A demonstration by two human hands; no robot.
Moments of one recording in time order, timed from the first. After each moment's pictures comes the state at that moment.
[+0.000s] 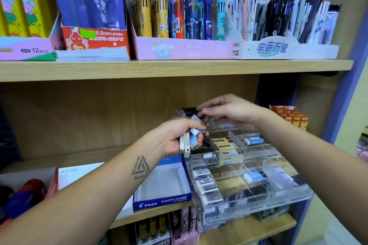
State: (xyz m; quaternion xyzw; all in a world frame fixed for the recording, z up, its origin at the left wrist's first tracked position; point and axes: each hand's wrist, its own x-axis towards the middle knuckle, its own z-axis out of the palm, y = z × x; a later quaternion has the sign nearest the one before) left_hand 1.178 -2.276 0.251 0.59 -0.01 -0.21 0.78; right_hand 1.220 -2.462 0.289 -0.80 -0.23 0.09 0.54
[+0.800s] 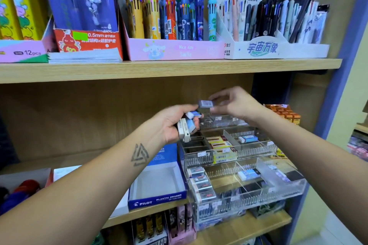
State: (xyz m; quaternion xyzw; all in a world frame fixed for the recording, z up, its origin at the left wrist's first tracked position) left_hand 1.182 -2.287 0.276 0.52 0.02 -0.18 0.84; right_hand 1.219 -2.485 0.295 -0.88 -0.18 -0.11 0.43
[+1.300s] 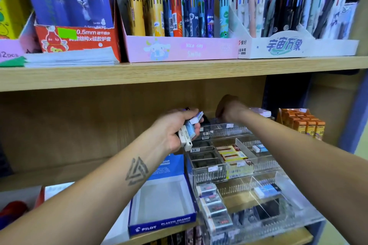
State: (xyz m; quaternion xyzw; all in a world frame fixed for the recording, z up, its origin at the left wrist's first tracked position) left_hand 1.211 -2.277 0.271 0.55 0.04 -0.09 0.83; right_hand 1.342 -2.462 0.269 -0.99 -0.10 -0.10 0.05
